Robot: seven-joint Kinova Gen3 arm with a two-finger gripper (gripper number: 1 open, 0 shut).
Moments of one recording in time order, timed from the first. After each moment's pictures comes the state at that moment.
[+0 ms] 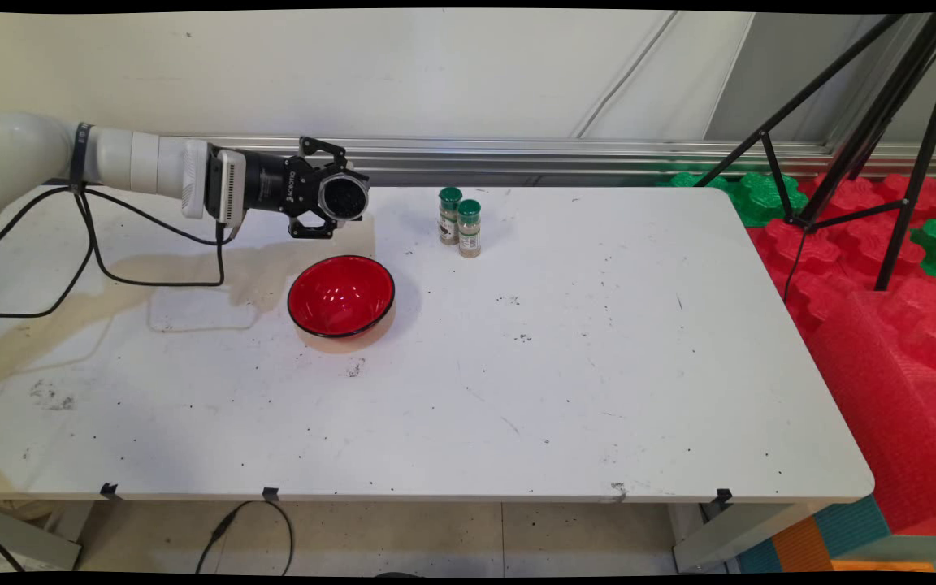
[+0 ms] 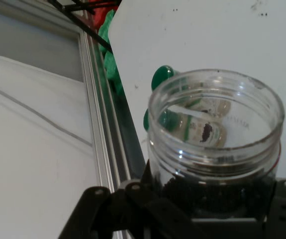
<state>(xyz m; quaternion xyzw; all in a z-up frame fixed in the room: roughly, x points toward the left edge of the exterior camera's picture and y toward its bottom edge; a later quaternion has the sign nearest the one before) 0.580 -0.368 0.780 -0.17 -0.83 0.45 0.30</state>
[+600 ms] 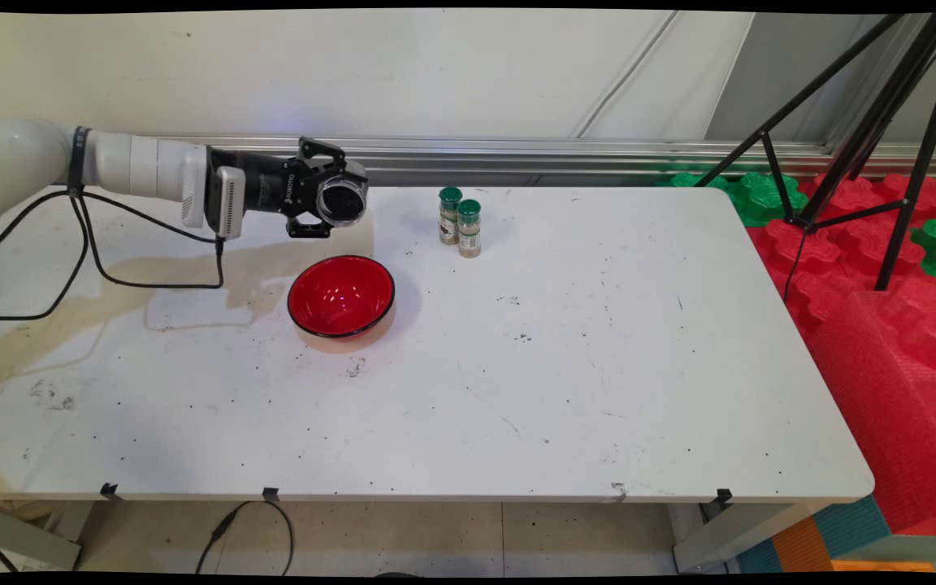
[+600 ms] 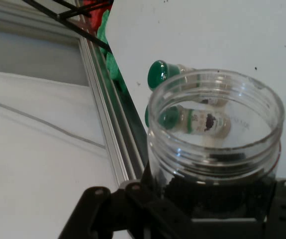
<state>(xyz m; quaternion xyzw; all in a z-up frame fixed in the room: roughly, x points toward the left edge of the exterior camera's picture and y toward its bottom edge) 0.580 -0.365 0.778 -0.23 -0.81 0.47 0.25</state>
